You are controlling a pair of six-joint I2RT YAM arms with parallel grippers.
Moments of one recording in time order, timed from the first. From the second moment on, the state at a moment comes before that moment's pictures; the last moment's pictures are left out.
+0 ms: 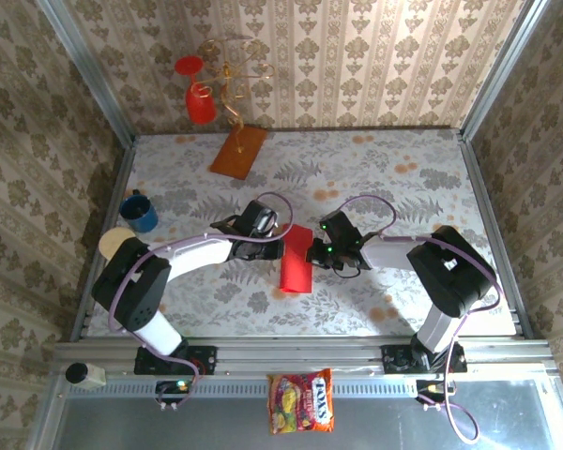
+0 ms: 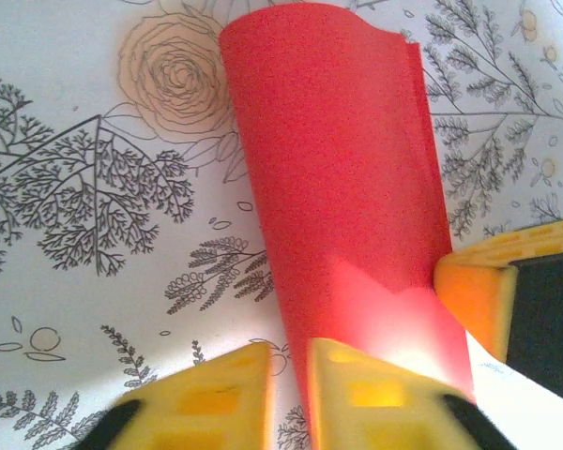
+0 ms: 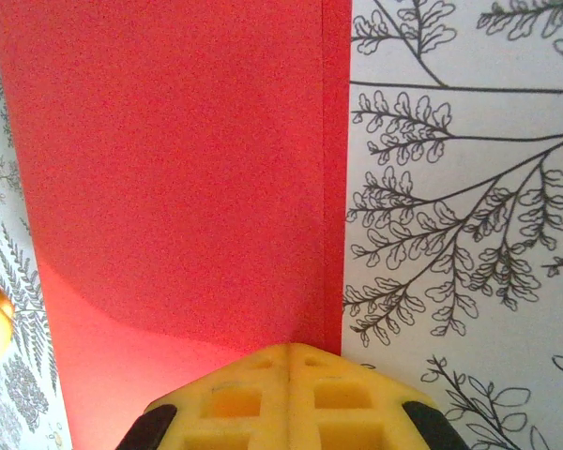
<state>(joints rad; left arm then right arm) -0.73 1.61 0.89 -0.29 0.17 -0.51 0.59 1.71 0.76 0.00 -0.27 0.84</state>
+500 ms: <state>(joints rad) -0.75 1.61 0.89 -0.23 0.21 -0.51 0.59 1.71 0.76 0.02 -0.27 0.84</state>
